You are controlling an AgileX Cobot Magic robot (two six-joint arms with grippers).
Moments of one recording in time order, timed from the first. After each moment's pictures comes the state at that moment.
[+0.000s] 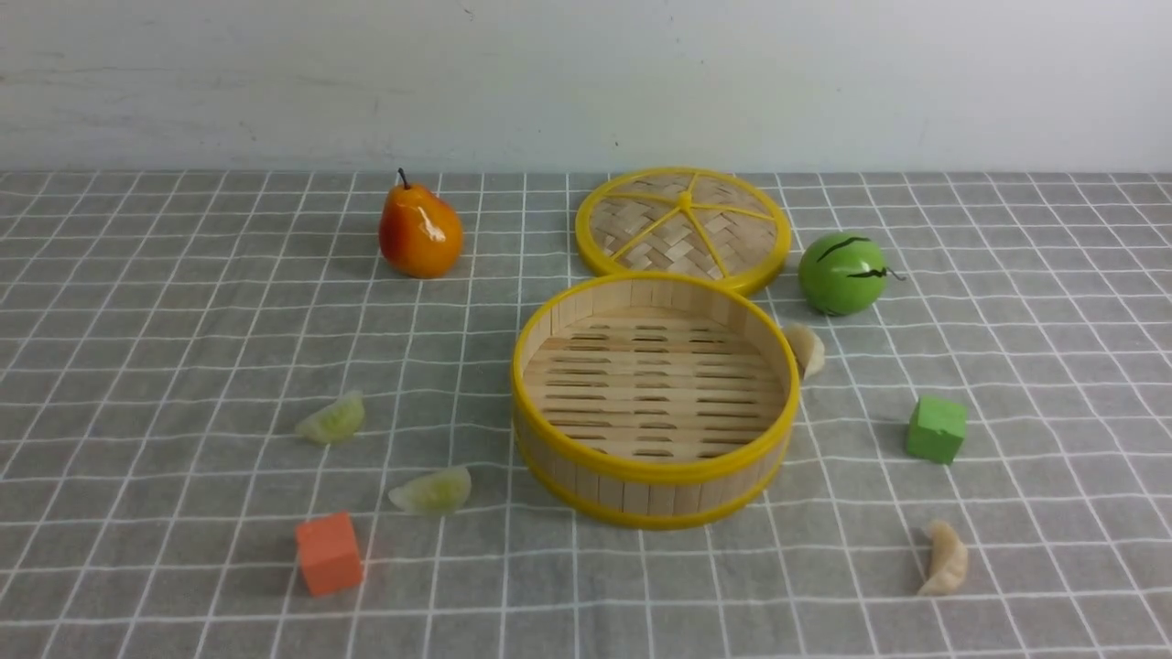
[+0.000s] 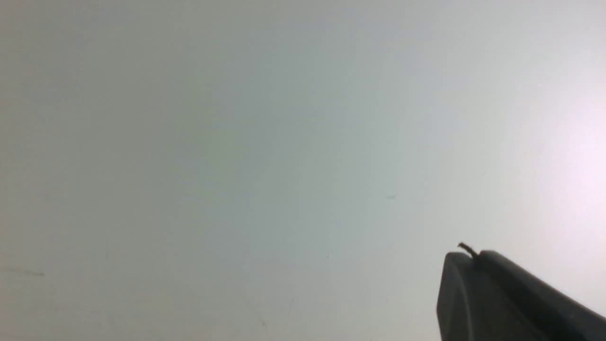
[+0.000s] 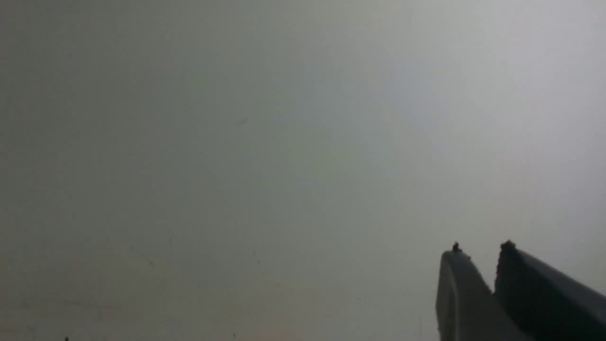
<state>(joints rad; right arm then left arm) 0.03 0.20 -0.15 -0.06 -0.36 0.18 -0.15 0.49 -0.48 0.14 -0.38 -0.39</state>
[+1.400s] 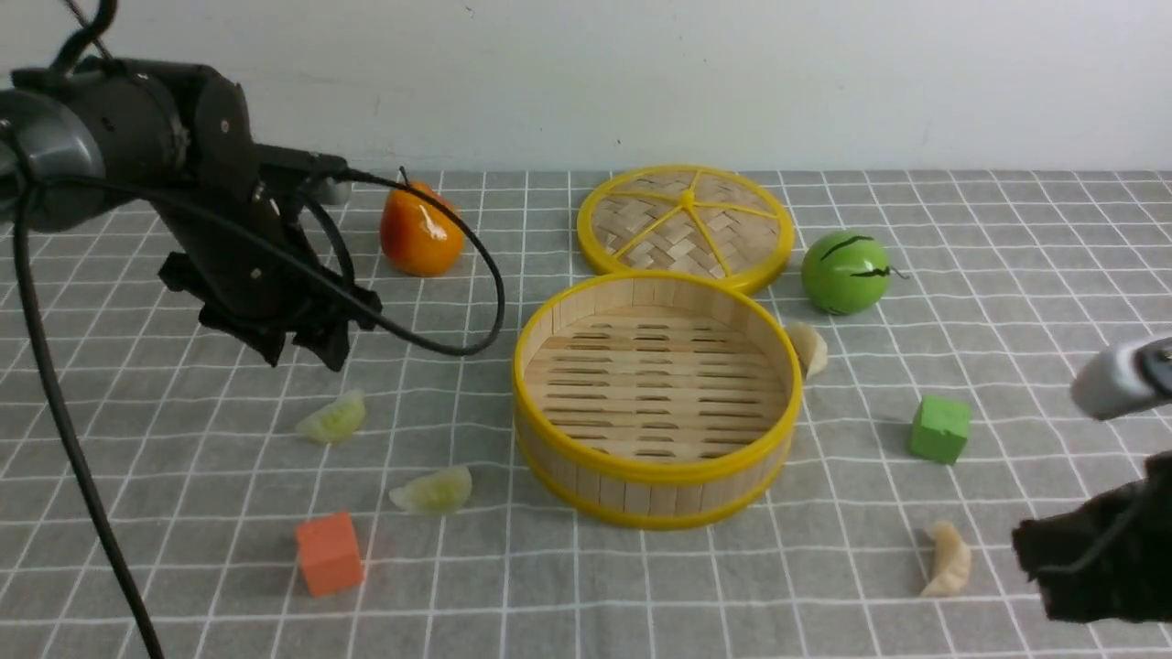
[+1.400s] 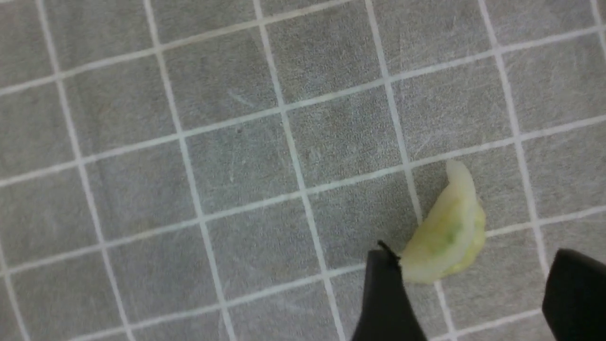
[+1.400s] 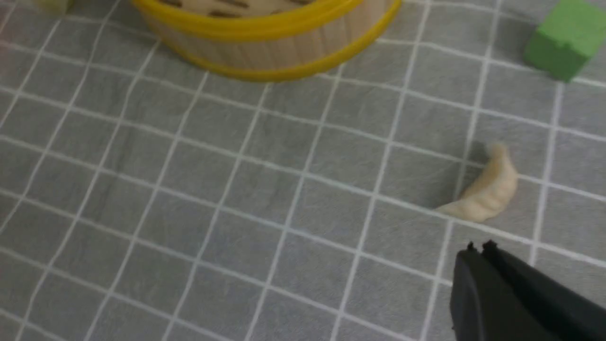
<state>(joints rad) 0.18 1.03 -0.64 0.46 0.61 -0.41 -0.15 2.00 -1.61 0.01 0.88 0.12</state>
